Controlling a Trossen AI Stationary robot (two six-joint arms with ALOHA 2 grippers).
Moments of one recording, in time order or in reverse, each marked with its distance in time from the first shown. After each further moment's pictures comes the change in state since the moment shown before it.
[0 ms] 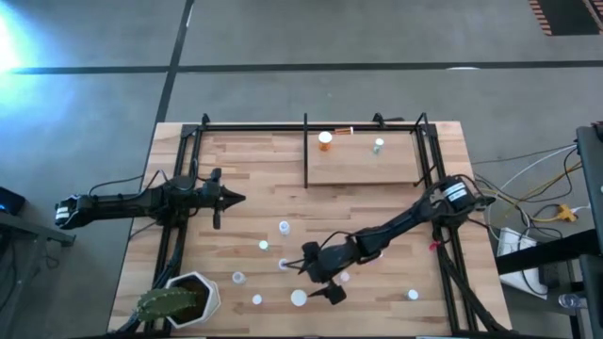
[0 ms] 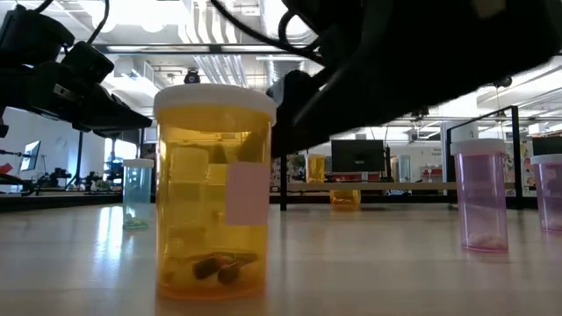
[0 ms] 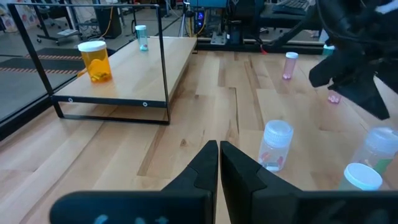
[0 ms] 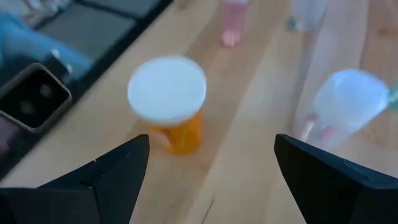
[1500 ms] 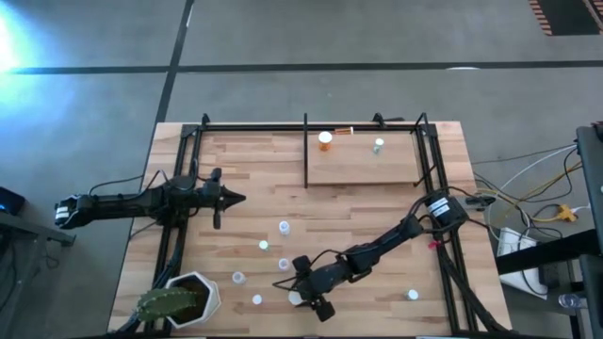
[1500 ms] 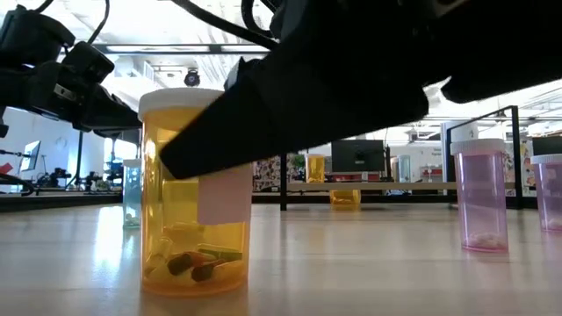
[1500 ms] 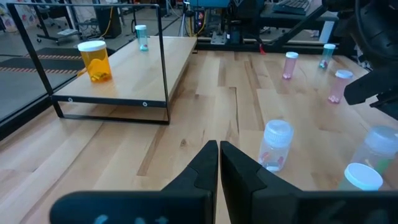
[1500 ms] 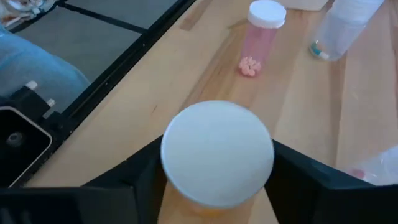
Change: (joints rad) left arm 0.000 0.008 0.000 0.007 0.000 0.000; right arm 0.075 0.151 0.167 0.034 0.120 0.012
